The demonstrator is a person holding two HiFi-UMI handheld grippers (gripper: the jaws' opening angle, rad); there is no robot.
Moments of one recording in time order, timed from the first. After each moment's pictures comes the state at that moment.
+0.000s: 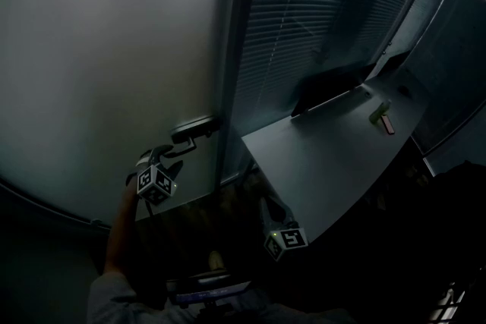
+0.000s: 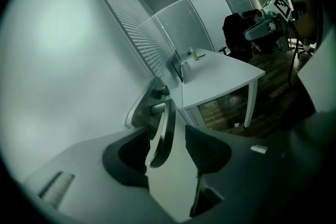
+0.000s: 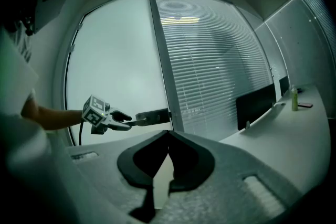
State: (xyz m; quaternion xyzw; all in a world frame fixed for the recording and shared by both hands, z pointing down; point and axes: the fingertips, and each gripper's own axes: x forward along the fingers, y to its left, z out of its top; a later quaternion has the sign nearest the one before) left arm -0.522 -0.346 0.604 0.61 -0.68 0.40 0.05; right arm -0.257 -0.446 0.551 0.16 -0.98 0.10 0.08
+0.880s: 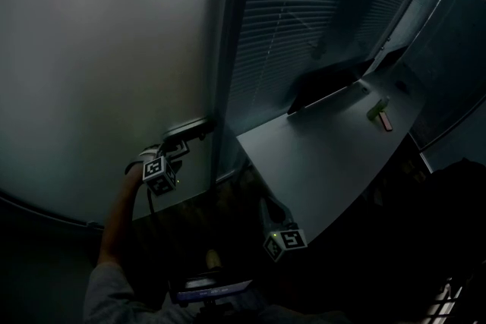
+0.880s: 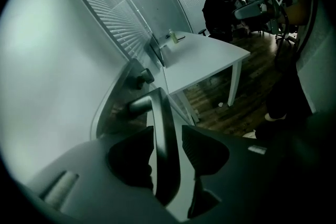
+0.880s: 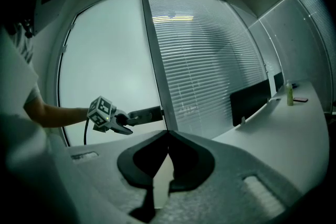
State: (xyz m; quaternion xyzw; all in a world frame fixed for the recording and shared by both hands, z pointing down) left arm -0.525 -0.378 0.644 0.64 -0.58 0.51 0.09; right arm -0.254 -0.464 0.565 0.18 -0.97 0.12 0.08
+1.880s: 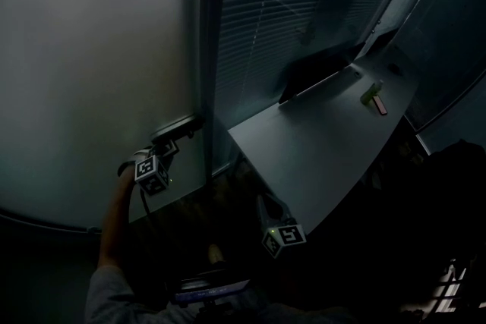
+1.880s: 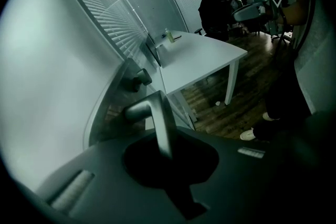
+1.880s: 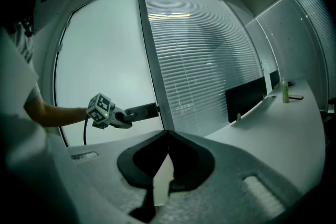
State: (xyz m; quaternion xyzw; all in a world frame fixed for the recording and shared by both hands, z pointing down) left arm -0.528 -0.388 0.643 0.65 -0.55 0.52 0.09; right arm -0.250 -0.471 0.569 0.20 -0.97 0.13 0.09
